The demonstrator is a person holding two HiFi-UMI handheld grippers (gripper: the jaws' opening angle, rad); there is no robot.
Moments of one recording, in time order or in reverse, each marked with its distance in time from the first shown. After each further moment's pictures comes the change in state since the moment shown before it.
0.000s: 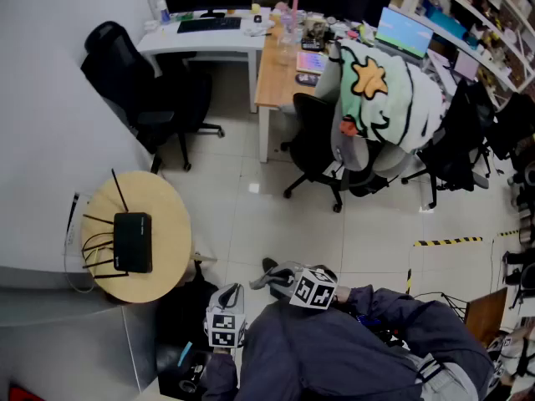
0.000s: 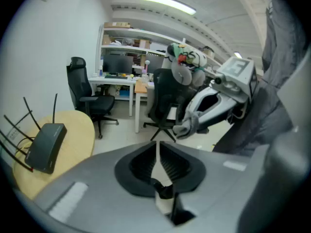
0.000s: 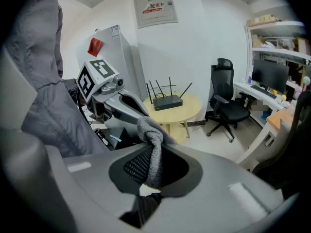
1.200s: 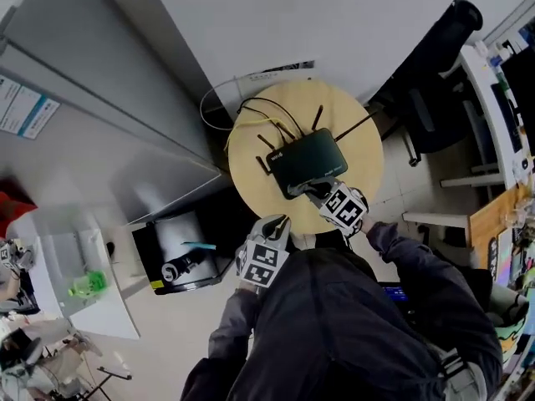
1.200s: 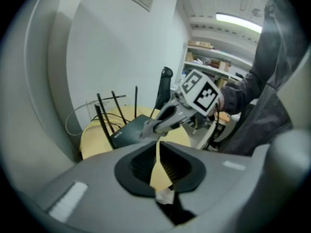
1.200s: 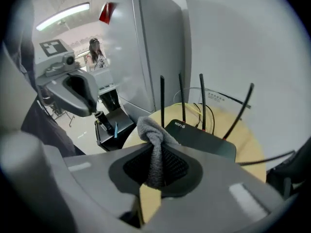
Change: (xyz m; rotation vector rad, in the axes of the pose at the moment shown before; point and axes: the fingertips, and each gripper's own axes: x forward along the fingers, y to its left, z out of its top) left arm -0.067 0.300 -0.003 -0.570 -0.246 0.501; right arm 0.361 -0.113 0.245 -0.575 0.235 0.430
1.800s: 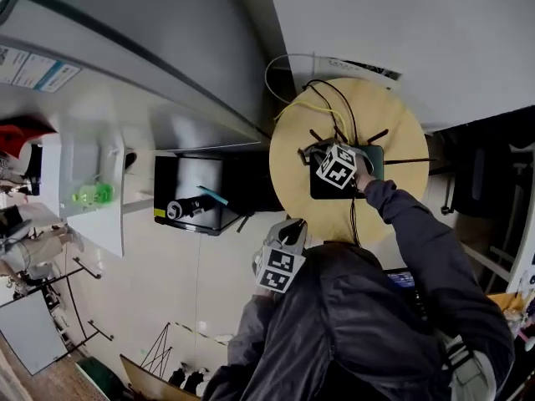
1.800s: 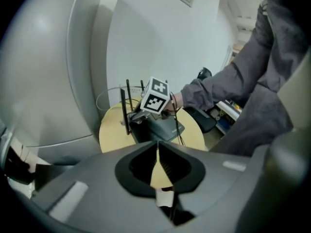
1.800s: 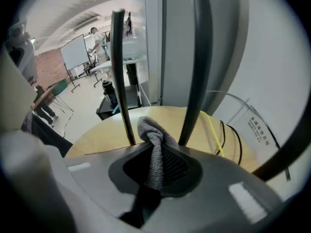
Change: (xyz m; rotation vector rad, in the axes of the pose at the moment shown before) left arm 0.009 -0.001 0.006 -0.385 0.029 0.318; right arm 0.150 -0.058 0.059 -0.514 0.163 0.230
